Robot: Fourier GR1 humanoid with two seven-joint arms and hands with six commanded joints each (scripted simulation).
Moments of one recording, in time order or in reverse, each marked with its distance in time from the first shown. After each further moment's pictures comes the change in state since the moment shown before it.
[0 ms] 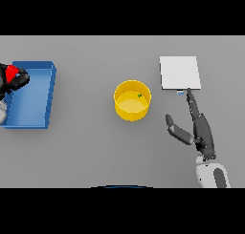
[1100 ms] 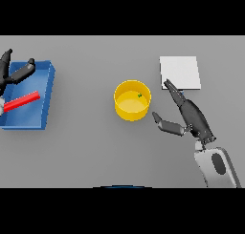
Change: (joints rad) left arm -0.023 0.009 0.025 -0.015 0.106 -0.135 -0.079; right arm -0.183 -0.149 0.108 0.019 0.164 0.136 0.103
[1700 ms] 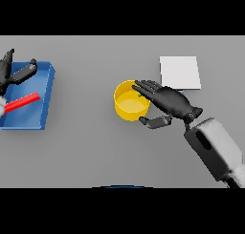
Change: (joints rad) left arm -0.005 0.000 -0.010 -0.013 -0.002 -0.004 0.004; right arm -0.332 -0.151 0.233 0.181 0.291 0.189 -0.047
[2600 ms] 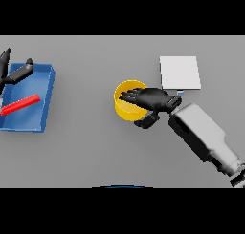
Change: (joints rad) left arm 0.006 0.014 0.007 0.014 0.003 -0.011 -0.020; right arm -0.237 0.055 0.158 0.329 0.085 0.149 -0.090
